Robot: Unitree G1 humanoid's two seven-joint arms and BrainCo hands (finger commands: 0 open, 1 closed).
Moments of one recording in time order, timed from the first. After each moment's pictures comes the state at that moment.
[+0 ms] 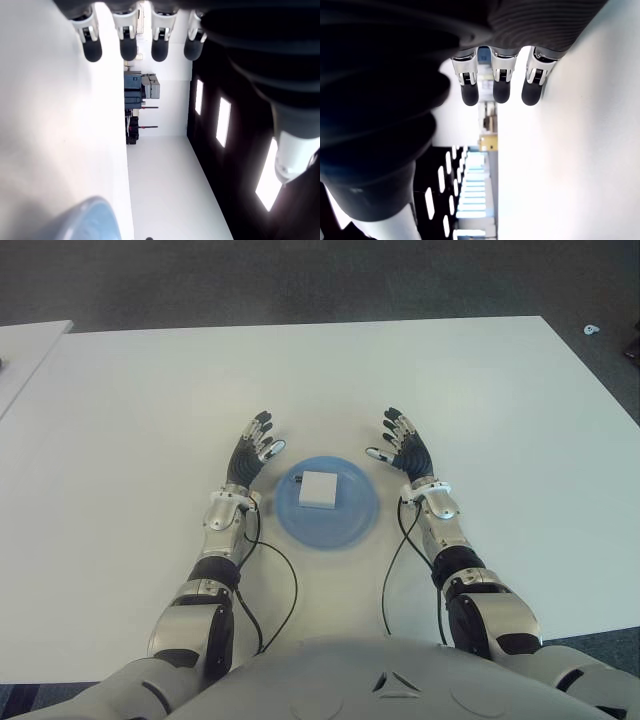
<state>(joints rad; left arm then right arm) -0.28 0.09 0.13 0.90 -0.10 -0.65 -0.25 -0.39 -0.05 -0.09 0.96 0.04 -0.53 0.17</state>
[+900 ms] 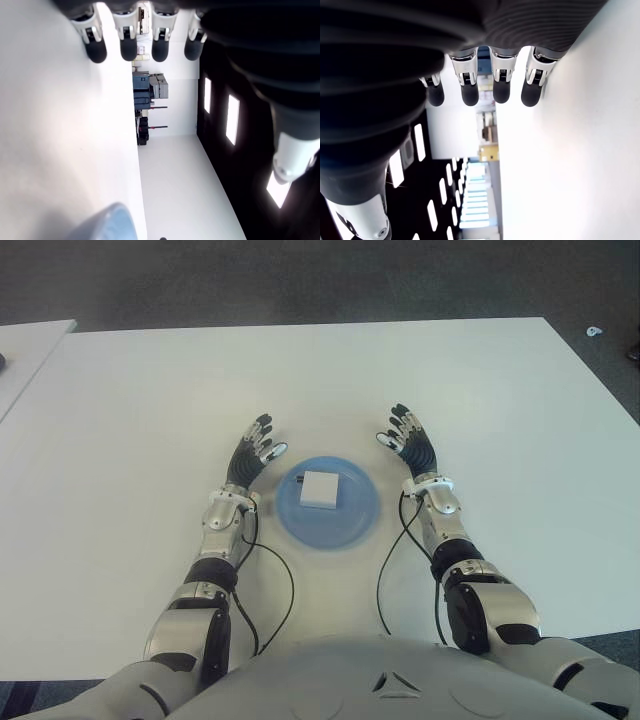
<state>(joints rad) -0.26 0.10 0.10 0.86 -0.06 -0.58 -0.21 -0.43 -0.05 -0.14 1.02 0.07 -0.53 0.17</state>
